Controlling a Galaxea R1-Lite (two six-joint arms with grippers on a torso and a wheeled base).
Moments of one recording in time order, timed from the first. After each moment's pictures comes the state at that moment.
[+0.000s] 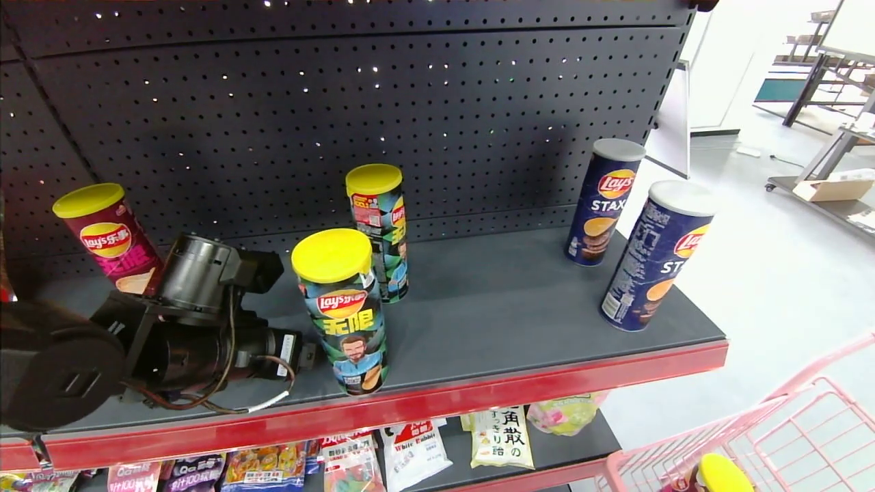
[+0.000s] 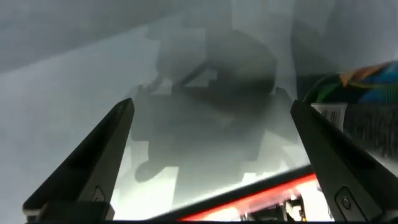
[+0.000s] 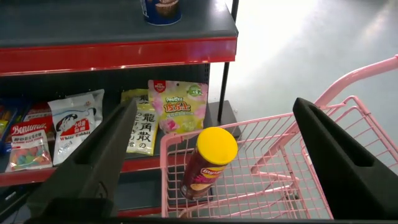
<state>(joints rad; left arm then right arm) -0.39 1.66 -0.74 -0.12 0.14 -0.15 0.09 0.09 -0.05 0.06 -0.08 -0.03</state>
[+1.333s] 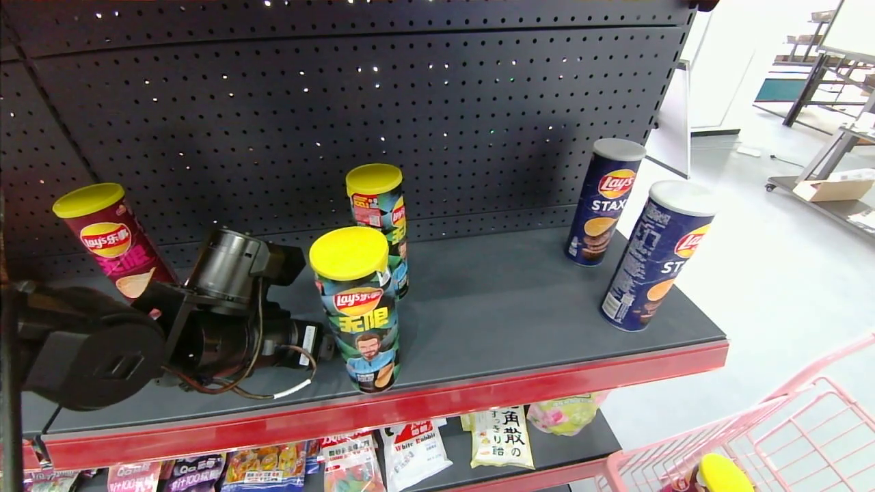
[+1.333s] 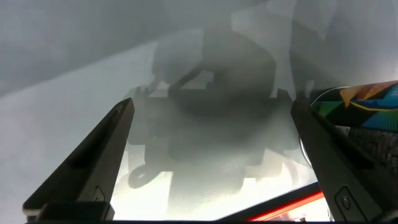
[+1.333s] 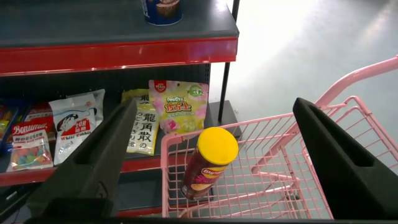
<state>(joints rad) -0.42 1.73 -0.80 -0.14 0.14 -0.15 0.09 0.09 -0.05 0.06 -0.08 -0.03</state>
